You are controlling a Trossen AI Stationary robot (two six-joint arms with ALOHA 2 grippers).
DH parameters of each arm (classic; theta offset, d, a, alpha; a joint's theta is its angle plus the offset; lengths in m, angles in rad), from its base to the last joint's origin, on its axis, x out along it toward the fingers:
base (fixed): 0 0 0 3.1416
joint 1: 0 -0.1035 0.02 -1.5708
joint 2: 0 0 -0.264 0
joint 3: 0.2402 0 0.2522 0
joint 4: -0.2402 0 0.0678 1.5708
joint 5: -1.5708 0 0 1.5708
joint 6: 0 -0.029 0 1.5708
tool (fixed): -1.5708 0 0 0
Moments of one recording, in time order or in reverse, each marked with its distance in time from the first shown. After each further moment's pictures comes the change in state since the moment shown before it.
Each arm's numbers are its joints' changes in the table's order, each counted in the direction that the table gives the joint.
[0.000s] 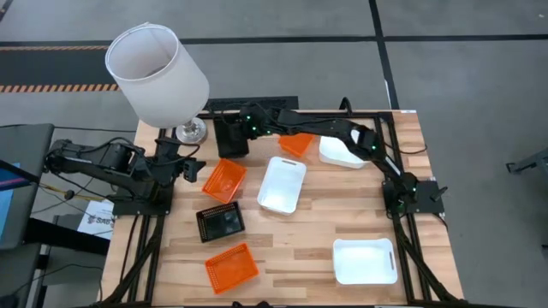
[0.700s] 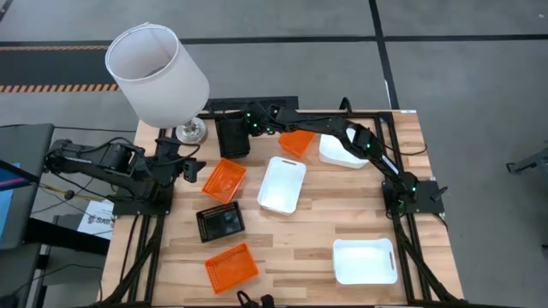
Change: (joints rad) left arm 0.000 0.000 0.000 -0.001 0.004 -0.014; right arm 0.037 -0.050 0.026 -0.020 0.026 -0.071
